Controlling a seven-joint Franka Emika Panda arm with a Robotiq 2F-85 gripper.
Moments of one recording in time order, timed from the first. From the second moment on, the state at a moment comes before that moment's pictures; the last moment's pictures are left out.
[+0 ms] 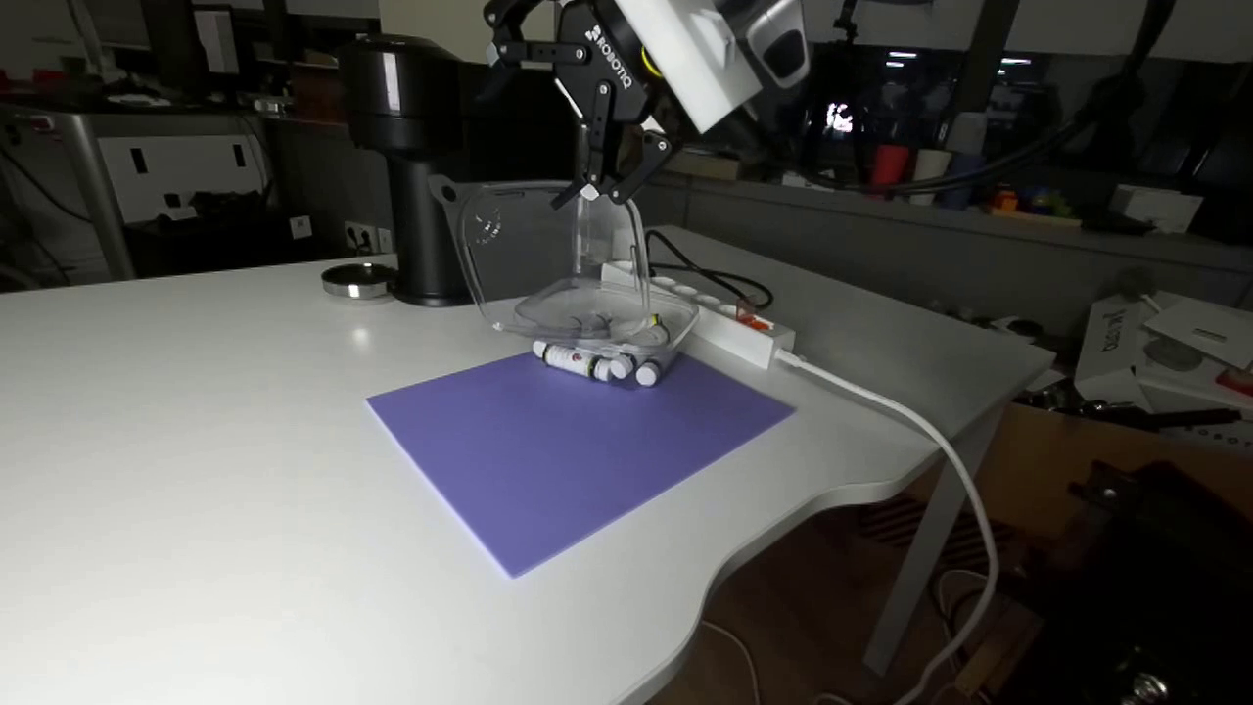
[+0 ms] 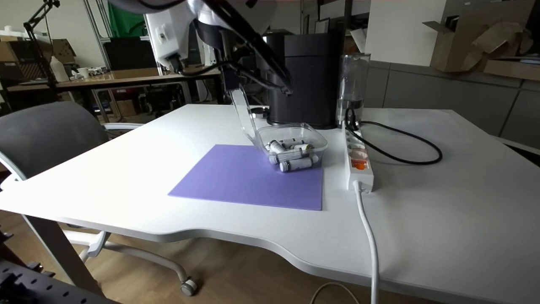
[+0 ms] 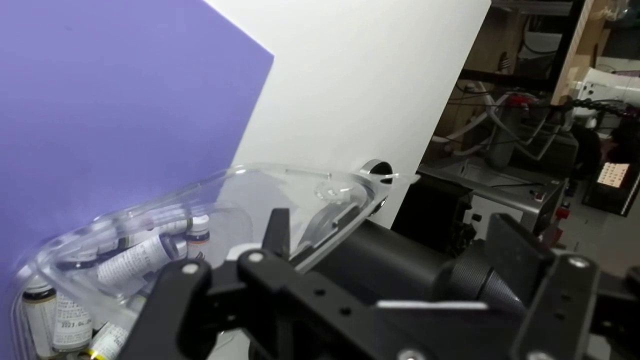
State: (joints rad) arm -1.65 0.68 1.50 -2.75 0.17 3.46 0.37
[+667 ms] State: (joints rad) arm -1.31 0.41 1.37 -2.65 0.41 3.46 0.48
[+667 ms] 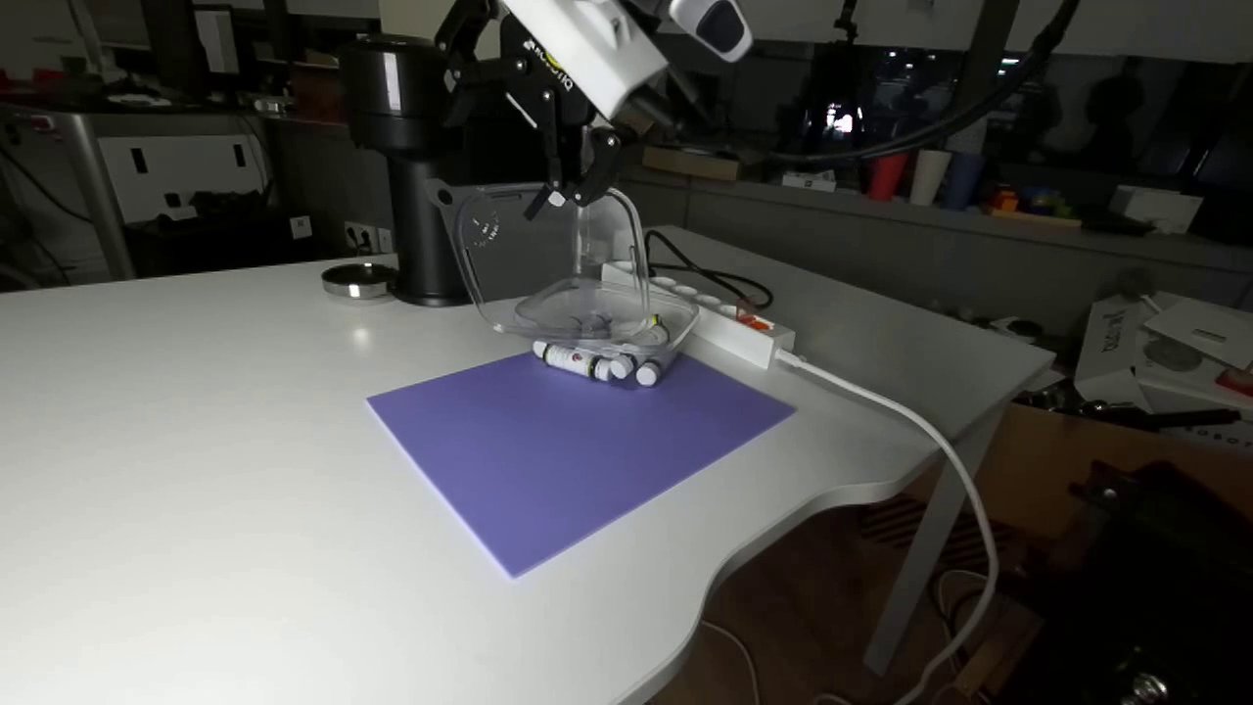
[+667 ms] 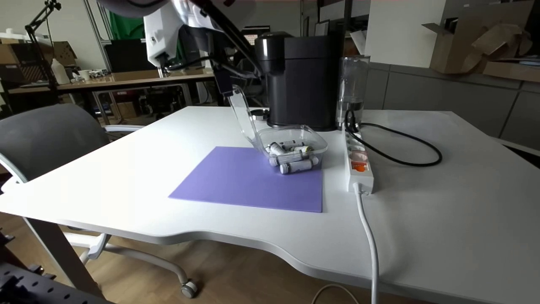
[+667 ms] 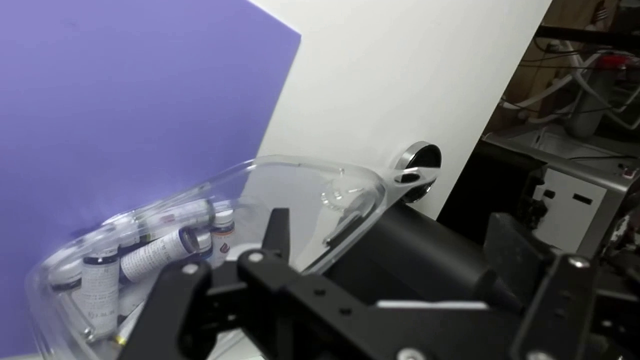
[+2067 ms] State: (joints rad) arm -0.51 0.29 0.54 -2.45 0.56 3.46 0.55
